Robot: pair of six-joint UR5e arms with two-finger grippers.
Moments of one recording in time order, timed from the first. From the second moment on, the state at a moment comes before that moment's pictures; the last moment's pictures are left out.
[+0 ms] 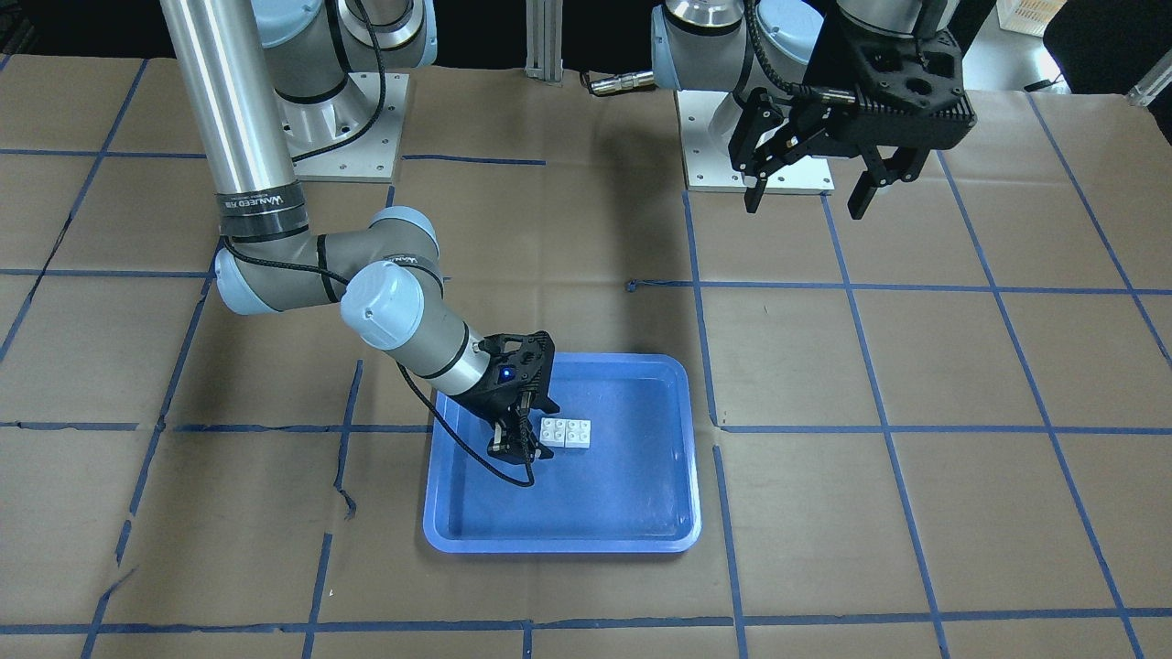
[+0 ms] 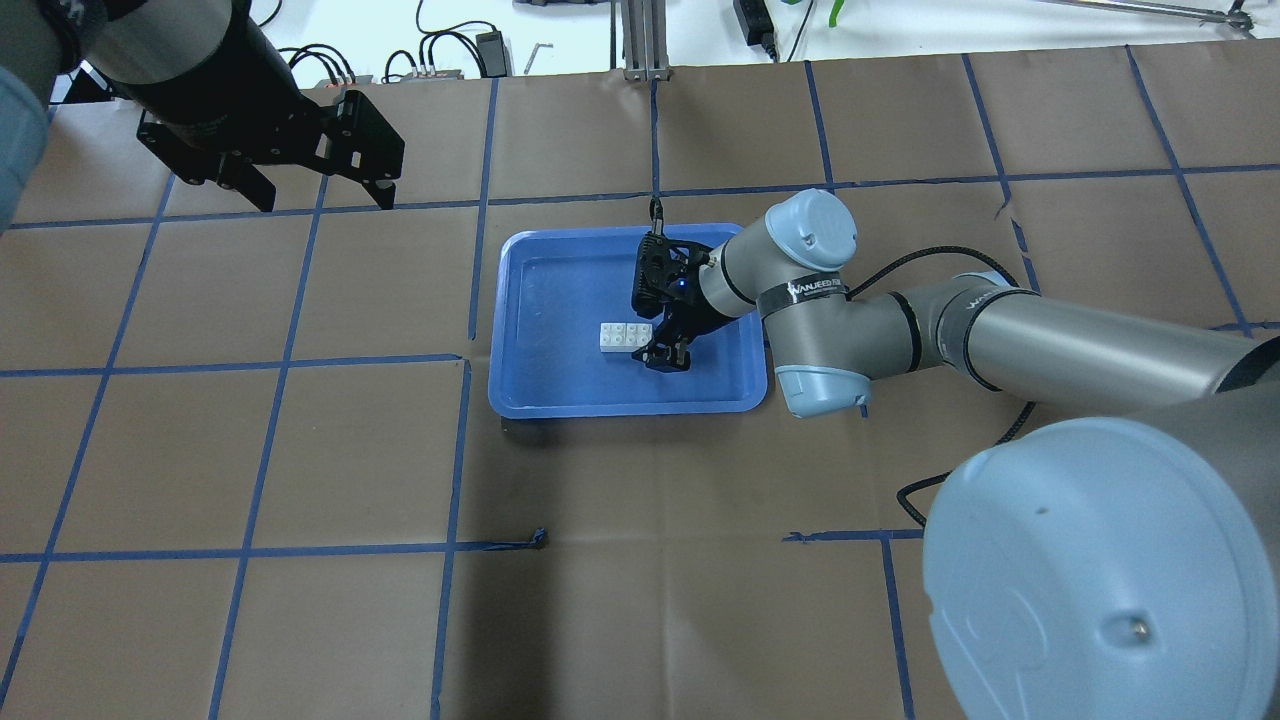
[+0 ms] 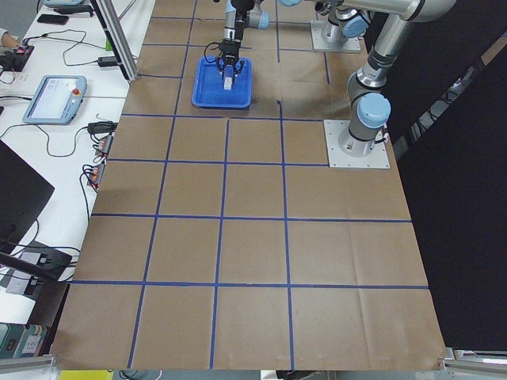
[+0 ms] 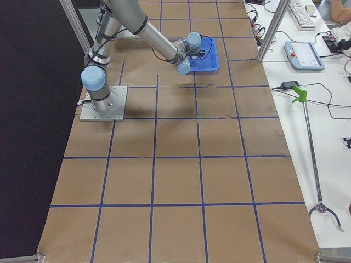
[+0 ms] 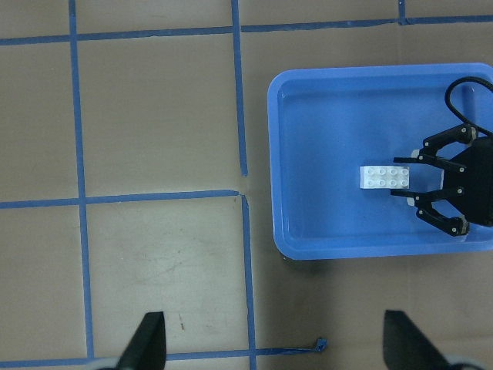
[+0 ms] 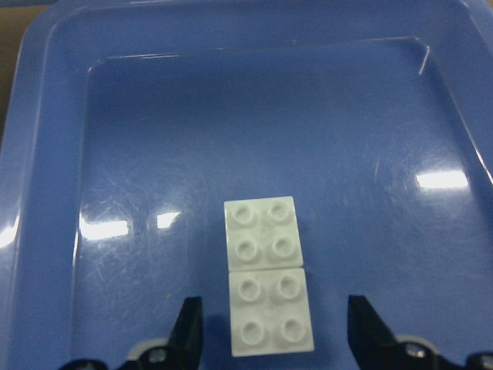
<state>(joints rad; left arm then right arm) -1.58 -1.52 -1.52 -1.54 1.56 0.02 1.77 -1.00 1.90 -2.73 -1.04 -1.18</state>
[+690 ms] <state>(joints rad) -1.58 -1.52 -1.52 -1.54 1.56 0.02 1.75 -1.08 1.85 -2.65 -1.15 -1.00</state>
